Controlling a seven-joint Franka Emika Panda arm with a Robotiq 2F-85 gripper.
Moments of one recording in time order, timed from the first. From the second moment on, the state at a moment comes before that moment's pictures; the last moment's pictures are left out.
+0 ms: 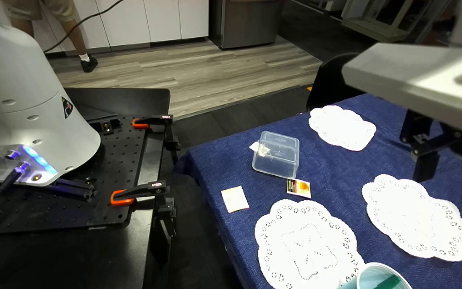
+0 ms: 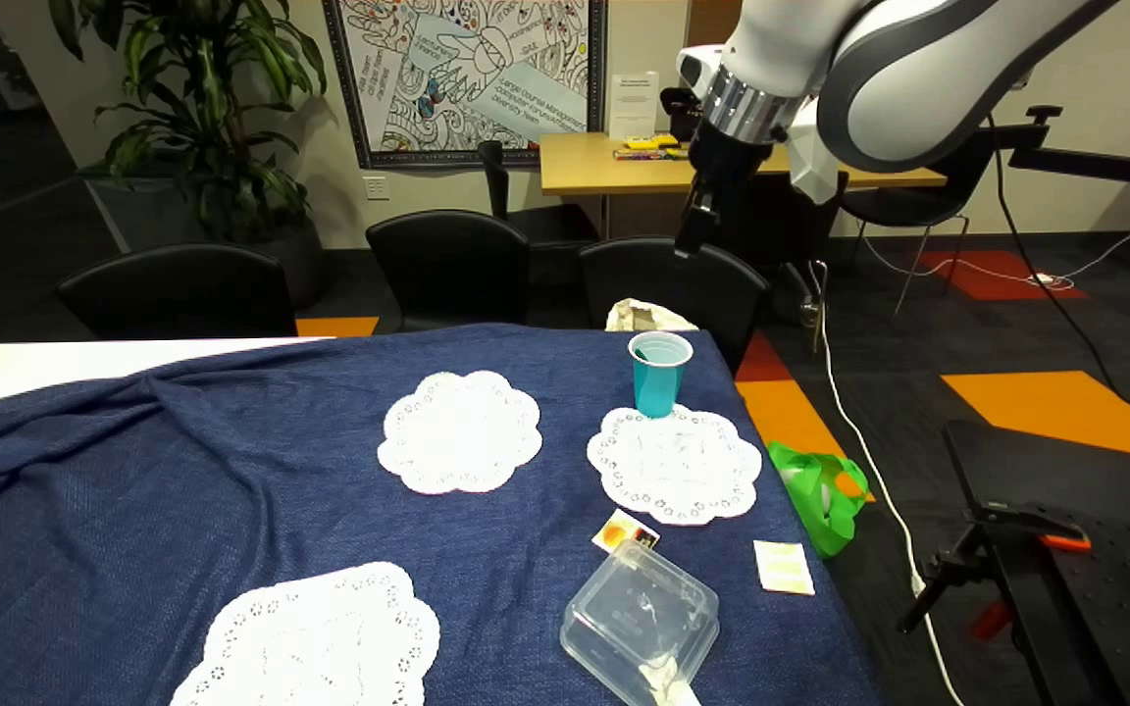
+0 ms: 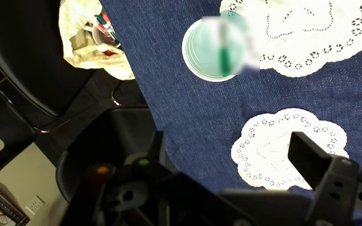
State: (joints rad) arm -0.22 0.16 -0.23 -2.27 -0.42 2.83 -0.11
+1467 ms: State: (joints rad) arm -0.43 0.52 -0.01 -2.11 -0.16 2.96 -0.49
